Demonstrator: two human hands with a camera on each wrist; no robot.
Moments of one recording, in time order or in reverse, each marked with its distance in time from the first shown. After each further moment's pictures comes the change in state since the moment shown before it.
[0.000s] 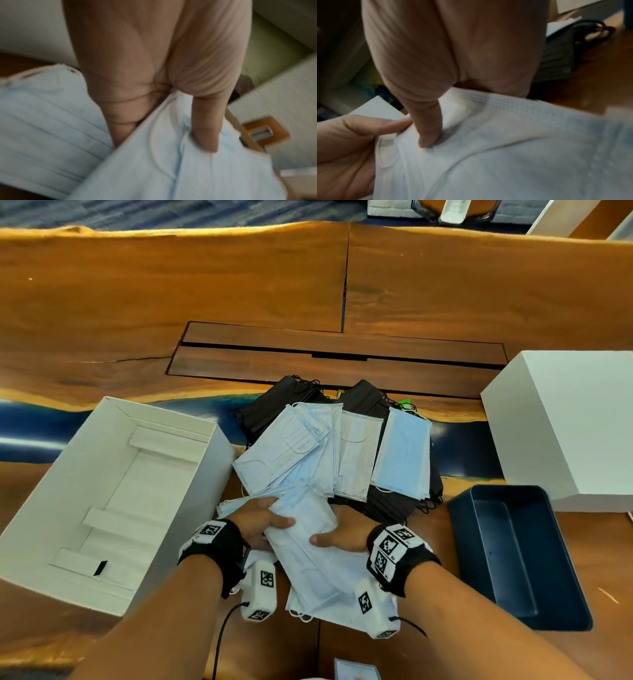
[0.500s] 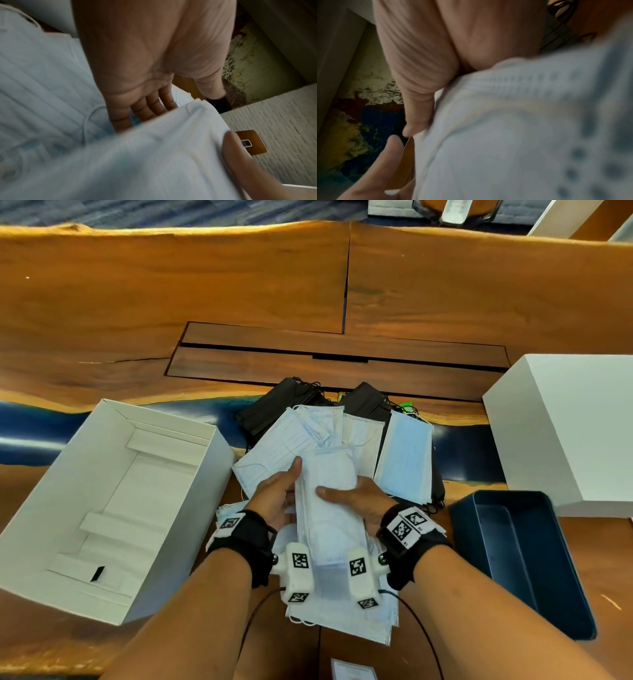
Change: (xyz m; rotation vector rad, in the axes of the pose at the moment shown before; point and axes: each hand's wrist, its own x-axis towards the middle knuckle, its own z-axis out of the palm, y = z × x) left_hand 0.025 0.024 0.035 -0.388 0.015 0.246; right_hand 0.004 -0.026 -0.032 0.908 0.199 -0.026
